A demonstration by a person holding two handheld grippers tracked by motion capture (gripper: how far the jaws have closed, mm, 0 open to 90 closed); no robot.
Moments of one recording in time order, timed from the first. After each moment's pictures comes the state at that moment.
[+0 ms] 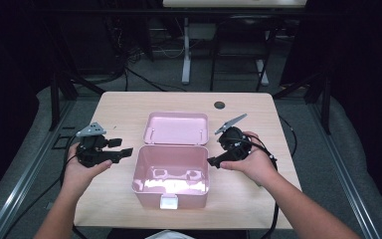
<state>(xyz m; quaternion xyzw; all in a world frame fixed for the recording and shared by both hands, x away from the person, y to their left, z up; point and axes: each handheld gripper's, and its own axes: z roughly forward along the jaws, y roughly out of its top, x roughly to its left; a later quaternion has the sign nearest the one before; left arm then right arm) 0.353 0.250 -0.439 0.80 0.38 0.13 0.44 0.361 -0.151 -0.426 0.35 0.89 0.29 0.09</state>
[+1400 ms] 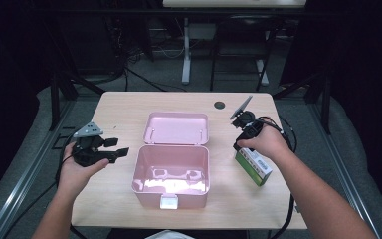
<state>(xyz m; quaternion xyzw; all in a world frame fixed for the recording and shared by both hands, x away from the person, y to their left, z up) 0.351 0.257 -0.437 0.81 0.38 0.15 0.42 0.422 -0.194 -0.426 0.43 0.89 0.11 0.09</state>
